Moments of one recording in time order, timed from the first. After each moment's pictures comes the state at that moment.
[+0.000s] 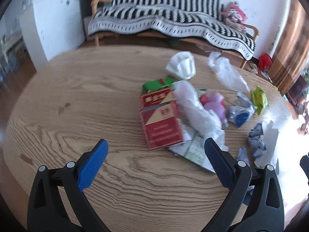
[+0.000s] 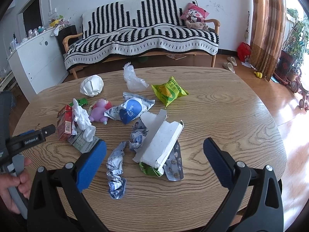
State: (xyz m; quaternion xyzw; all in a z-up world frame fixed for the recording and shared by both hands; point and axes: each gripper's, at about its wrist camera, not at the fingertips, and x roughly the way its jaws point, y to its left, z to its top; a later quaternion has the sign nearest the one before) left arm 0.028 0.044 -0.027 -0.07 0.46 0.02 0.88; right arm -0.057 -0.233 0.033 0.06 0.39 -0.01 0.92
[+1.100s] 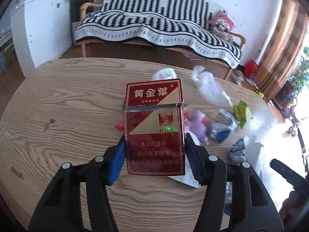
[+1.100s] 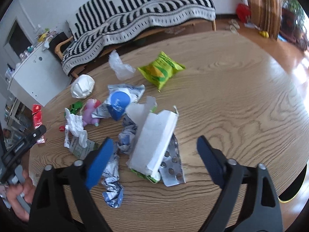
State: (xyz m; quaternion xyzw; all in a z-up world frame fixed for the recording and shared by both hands) left arm 0.038 0.022 0.004 -0.08 0.42 -0.04 0.90; right arm -0.013 -0.285 -0.021 0.19 0.47 0.01 0.86
